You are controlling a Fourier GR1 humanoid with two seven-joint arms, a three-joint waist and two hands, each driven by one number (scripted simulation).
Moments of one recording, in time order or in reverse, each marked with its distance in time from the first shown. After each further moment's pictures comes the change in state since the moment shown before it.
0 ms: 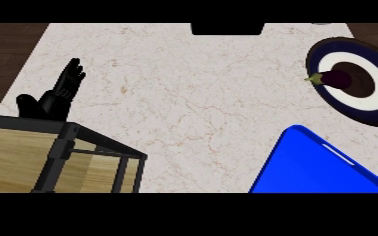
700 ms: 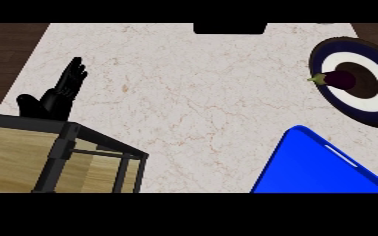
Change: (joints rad) left arm -0.012 -0.010 0.006 0.001 0.000 -0.014 0.020; right arm 0.237 -0.063 -0.030 0.013 -0.020 0.187 -0.158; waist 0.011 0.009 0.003
